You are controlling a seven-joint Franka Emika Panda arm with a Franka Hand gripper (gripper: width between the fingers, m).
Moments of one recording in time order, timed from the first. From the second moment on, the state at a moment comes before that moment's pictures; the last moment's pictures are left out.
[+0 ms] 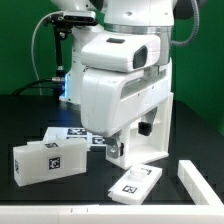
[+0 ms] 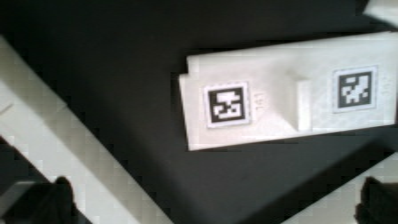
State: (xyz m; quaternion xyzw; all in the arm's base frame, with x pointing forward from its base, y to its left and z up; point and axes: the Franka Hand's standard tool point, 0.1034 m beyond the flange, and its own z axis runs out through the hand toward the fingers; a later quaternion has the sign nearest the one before) arm 0.602 0.034 0.091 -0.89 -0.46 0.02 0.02
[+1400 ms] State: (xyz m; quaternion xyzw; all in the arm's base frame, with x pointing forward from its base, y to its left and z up) arm 0.577 0.048 0.022 -0.88 -0.47 -0.01 0.02
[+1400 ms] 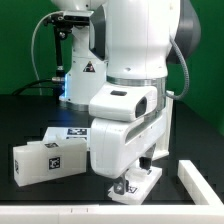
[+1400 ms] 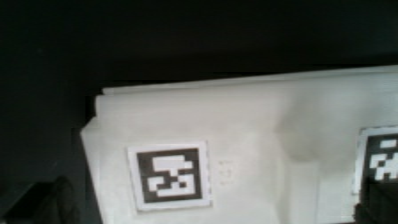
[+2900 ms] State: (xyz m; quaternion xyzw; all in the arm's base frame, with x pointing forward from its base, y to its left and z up) arm 0.585 -0.015 0.111 -0.87 -0.49 0.01 0.00
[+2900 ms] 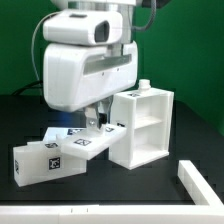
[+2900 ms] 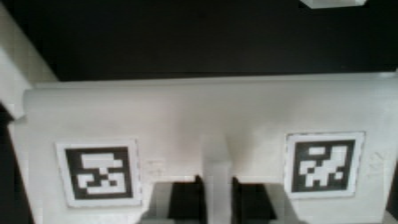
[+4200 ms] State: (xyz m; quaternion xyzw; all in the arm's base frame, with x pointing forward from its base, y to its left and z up) arm 0.486 -0.135 0.120 -0.78 -0.62 0.03 0.00
